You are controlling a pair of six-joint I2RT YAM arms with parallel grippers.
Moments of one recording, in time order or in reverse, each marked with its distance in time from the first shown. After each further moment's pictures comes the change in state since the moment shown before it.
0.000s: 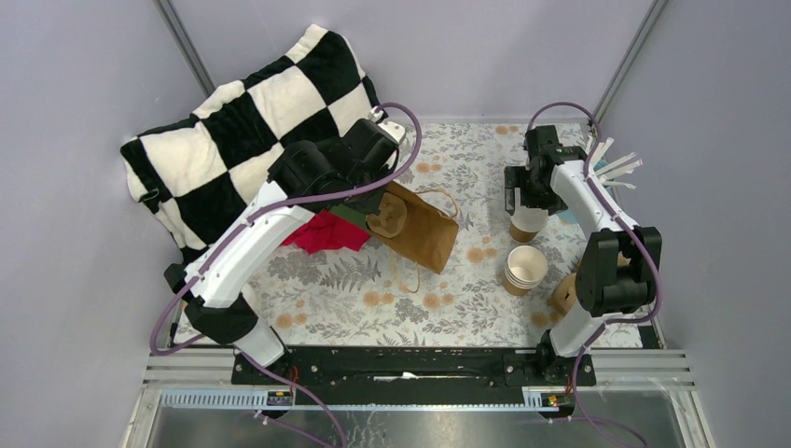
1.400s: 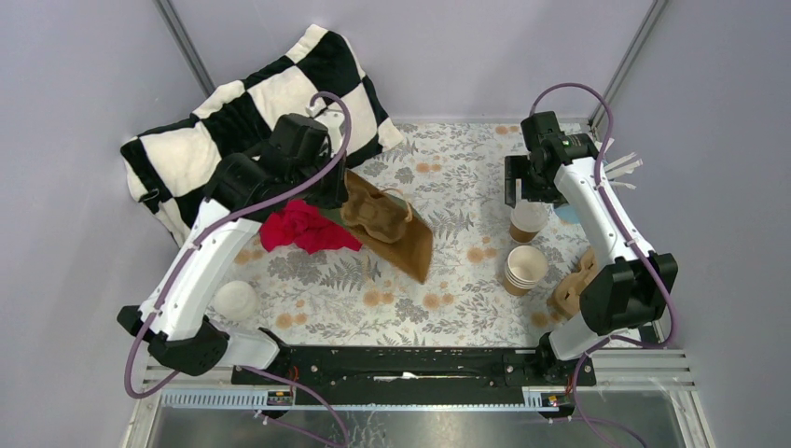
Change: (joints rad) left arm 0.260 -0.239 -0.263 0.173 0.304 -0.013; right arm 0.095 -0.106 0.167 -0.246 0.100 0.093
